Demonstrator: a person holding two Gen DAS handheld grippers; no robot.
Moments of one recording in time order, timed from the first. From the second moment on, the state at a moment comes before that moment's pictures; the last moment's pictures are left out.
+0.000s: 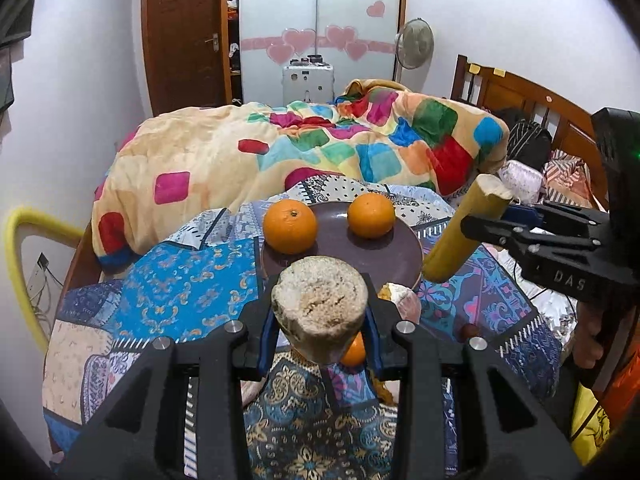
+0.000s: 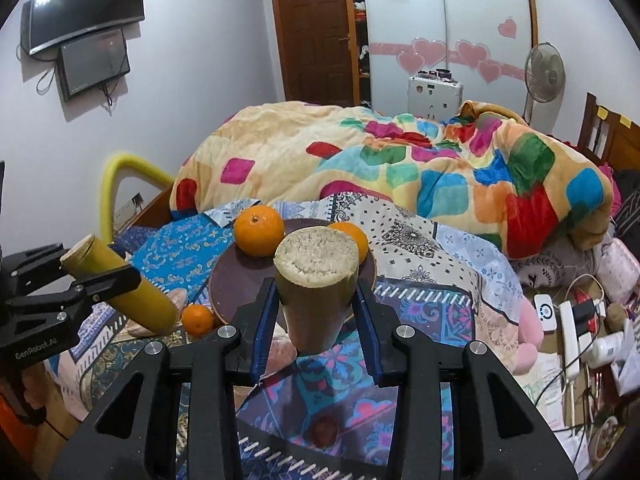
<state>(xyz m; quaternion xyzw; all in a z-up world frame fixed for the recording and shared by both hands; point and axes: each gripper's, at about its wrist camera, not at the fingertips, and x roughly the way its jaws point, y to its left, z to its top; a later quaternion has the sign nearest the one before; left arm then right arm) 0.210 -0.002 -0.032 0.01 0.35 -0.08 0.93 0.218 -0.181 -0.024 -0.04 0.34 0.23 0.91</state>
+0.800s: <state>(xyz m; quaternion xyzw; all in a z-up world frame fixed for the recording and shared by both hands) 0.302 -0.016 -0.061 0.02 0.40 -0.09 0.91 0.265 -0.141 -0.055 -0.07 0.36 0.25 0.90</state>
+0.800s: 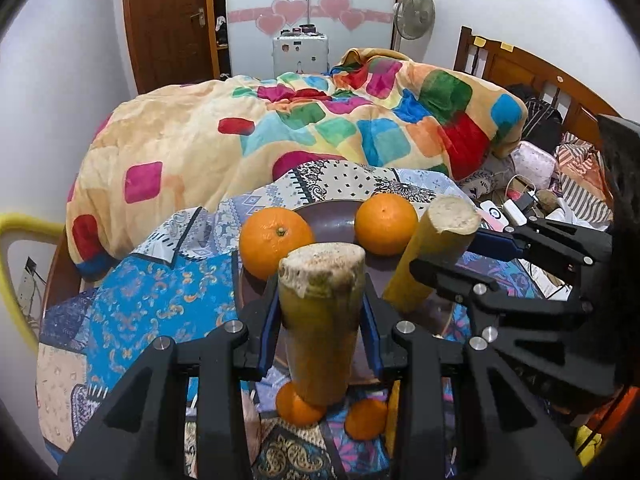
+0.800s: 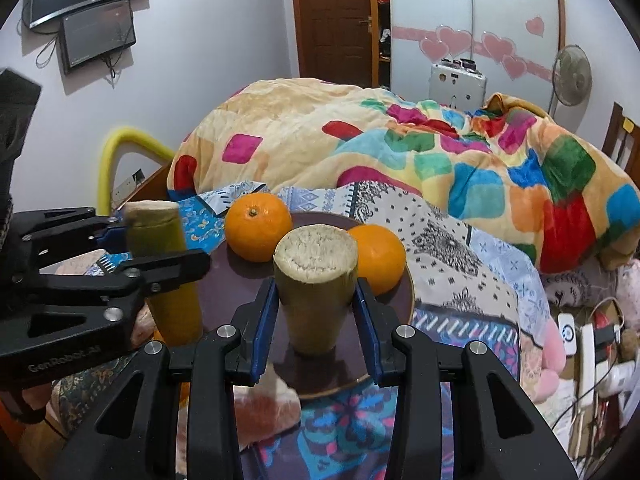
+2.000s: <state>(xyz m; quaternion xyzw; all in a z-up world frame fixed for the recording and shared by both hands) 0.356 -0.021 -0.071 0.01 0.42 -0.08 0.91 0.270 -0.140 -0.082 -0.10 0.39 0.27 0.87</state>
